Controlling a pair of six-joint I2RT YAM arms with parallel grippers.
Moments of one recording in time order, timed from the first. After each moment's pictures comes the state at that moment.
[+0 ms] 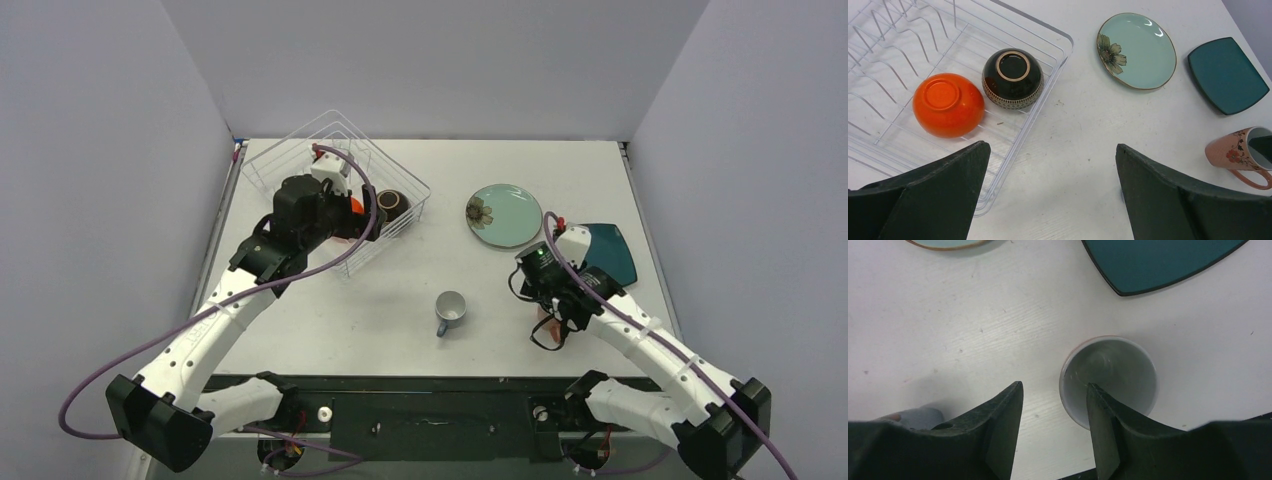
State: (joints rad) left arm -0.49 1.12 1.12 -0.38 -0.02 -0.25; right arm 0.63 0.98 0.87 -0.91 0.59 0.81
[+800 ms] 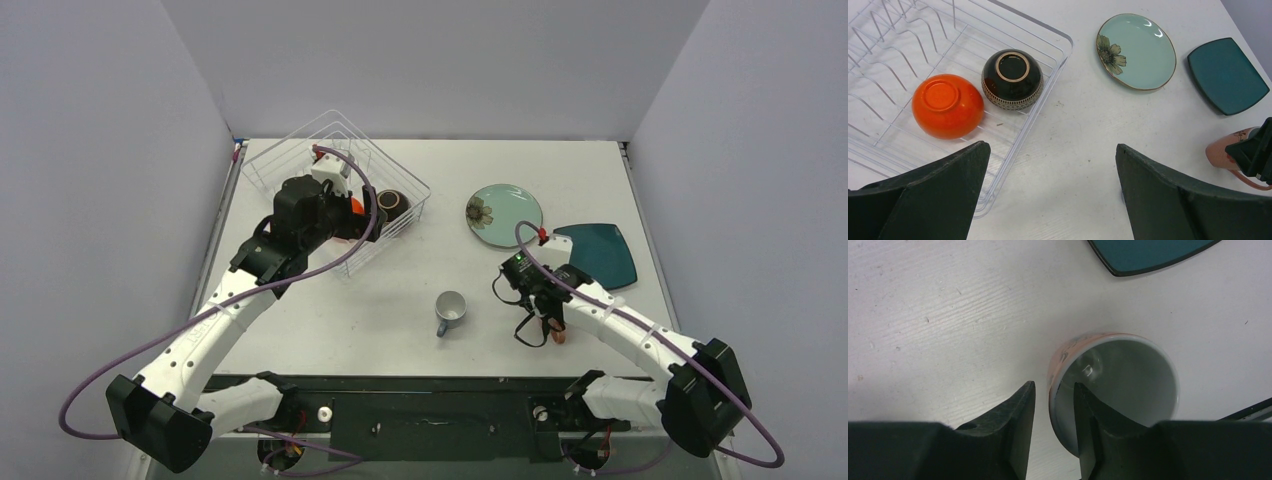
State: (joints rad) left arm -0.49 1.12 1.10 -0.36 -0.02 -0.24; right arm 0.64 1.17 0.76 -0.85 0.62 0.82
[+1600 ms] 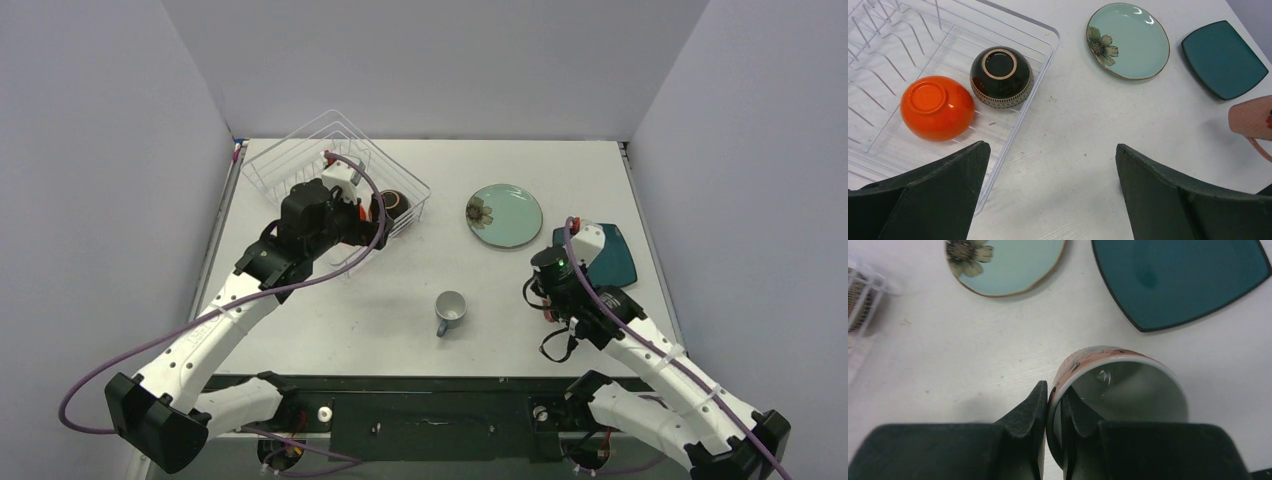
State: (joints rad) left arm -0.54 1.11 1.09 -0.35 -0.03 -0.21; right arm 0.65 0.87 0.78 -0.76 0.65 0.79
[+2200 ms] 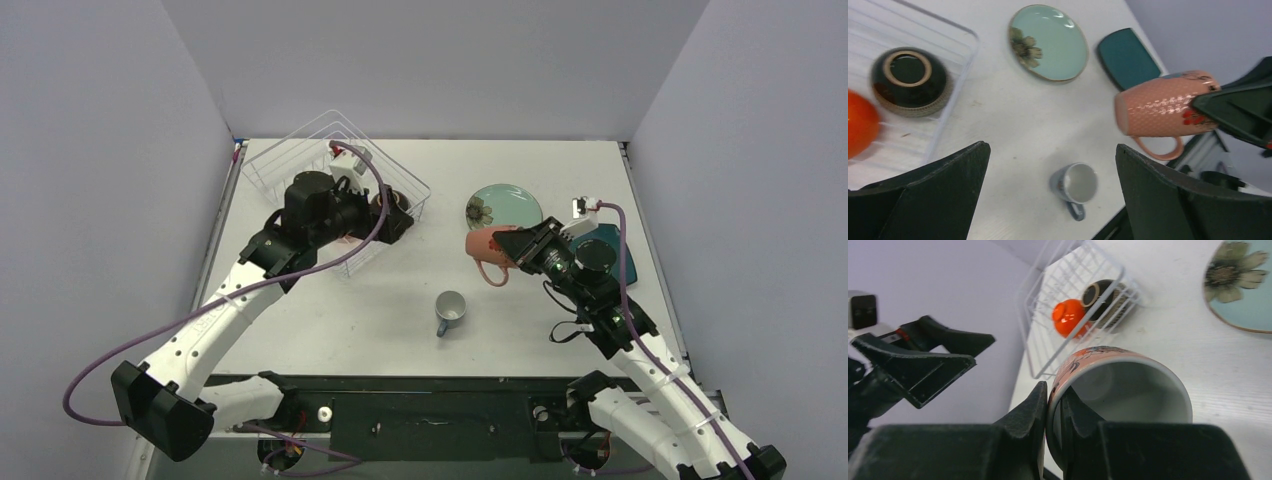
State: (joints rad) left arm -0.54 1.17 1.16 -0.34 0.16 -0.36; right arm 0.47 0.74 0.70 -0.12 -0.07 0.89
